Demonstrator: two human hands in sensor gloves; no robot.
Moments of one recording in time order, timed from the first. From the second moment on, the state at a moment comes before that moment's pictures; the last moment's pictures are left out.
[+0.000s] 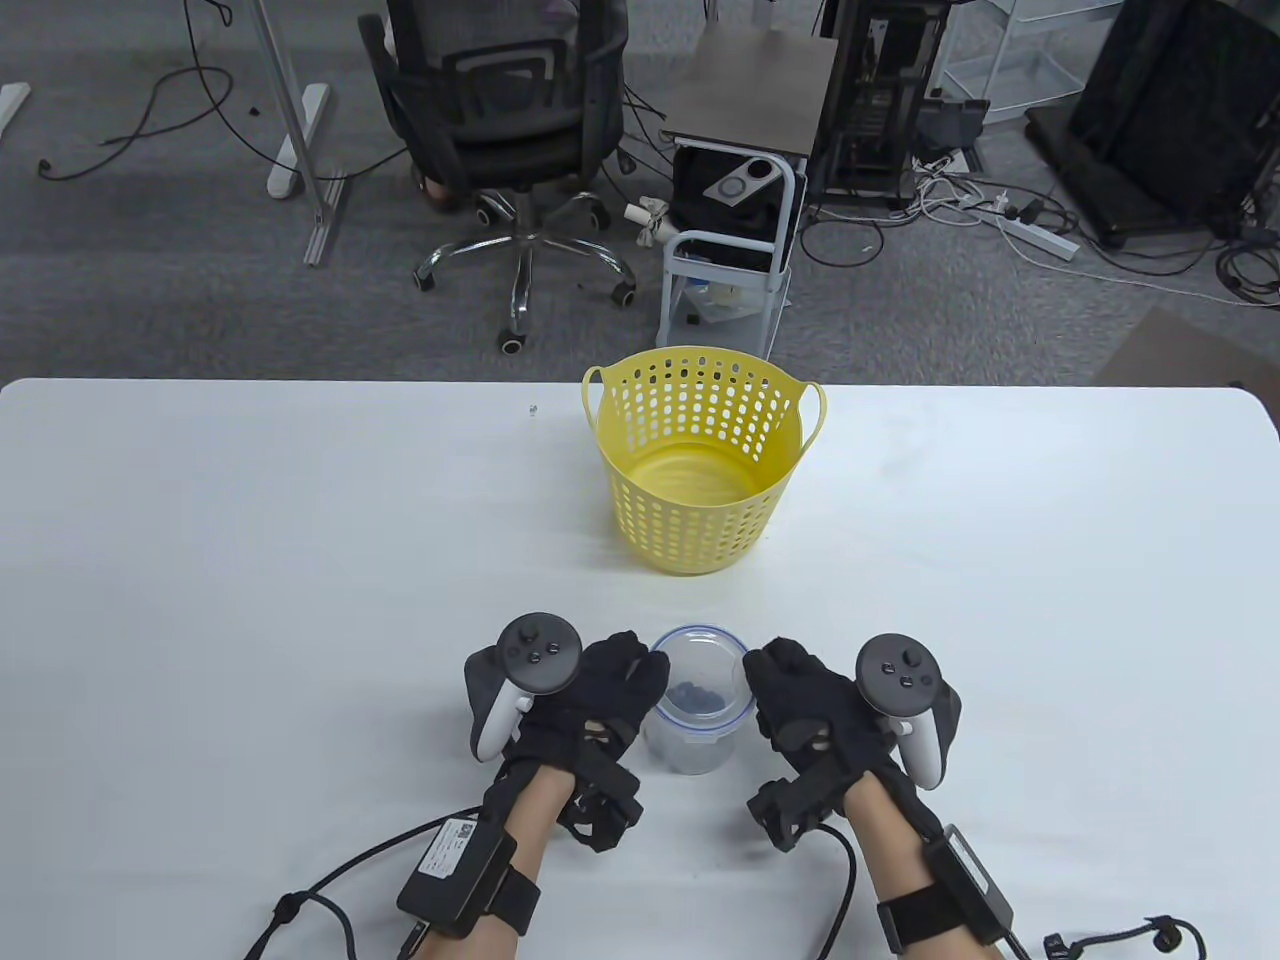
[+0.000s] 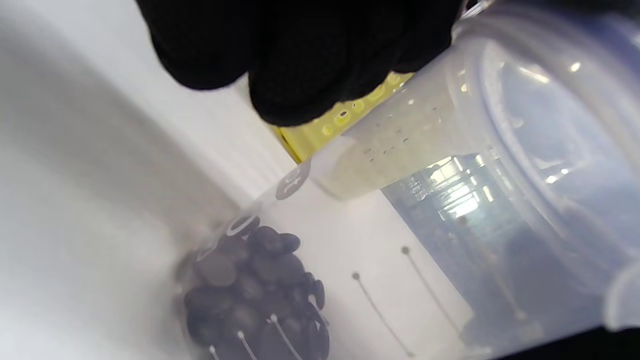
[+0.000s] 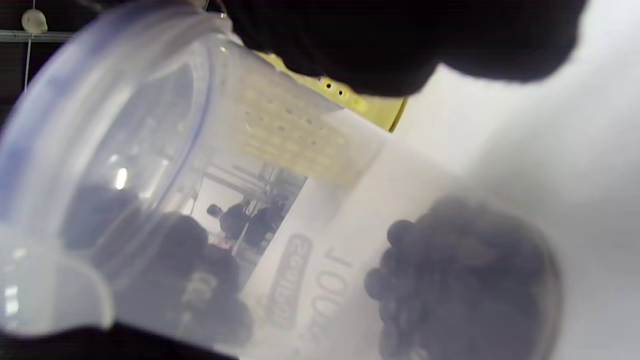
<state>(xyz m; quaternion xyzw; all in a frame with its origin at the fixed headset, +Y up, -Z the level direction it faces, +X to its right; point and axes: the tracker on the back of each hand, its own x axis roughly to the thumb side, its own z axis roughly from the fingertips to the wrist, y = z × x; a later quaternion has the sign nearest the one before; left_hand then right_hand) -0.107 -0.754 -0.309 -0.13 -0.04 0.42 0.90 0.172 -0.766 -0.302 0.01 0.09 0.84 0.53</state>
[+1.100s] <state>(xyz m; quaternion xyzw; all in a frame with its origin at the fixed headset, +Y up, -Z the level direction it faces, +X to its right) -0.108 -0.747 -0.290 -0.22 -0.08 0.42 0.88 0.171 -0.760 -0.312 0.03 0.12 0.82 0.56</state>
